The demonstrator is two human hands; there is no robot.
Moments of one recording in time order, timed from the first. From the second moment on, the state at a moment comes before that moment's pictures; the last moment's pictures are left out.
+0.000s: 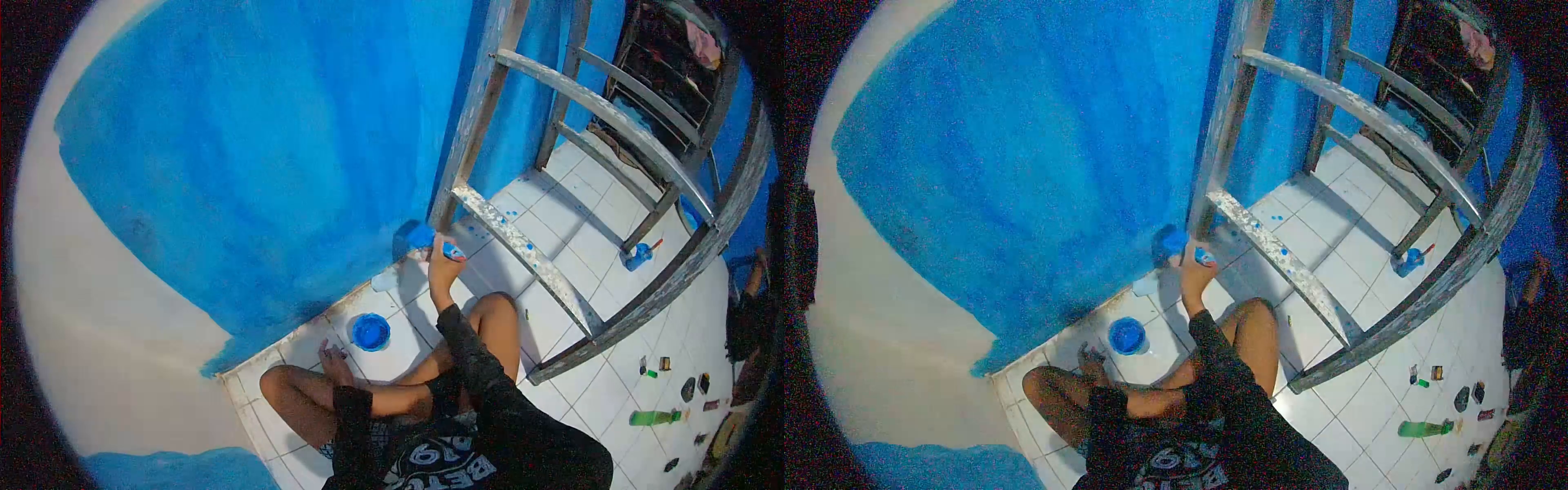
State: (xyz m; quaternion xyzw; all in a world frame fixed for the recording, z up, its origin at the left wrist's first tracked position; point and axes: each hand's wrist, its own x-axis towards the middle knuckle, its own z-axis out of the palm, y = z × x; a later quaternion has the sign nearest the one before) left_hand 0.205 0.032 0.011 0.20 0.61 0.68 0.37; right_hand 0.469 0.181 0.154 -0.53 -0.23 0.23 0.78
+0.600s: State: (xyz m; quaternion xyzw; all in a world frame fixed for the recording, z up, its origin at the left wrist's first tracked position) left_hand 0.189 0.026 0.003 0.26 0.60 0.62 0.43; right_hand 0.434 0.164 0.111 -0.49 -0.21 0.31 0.79
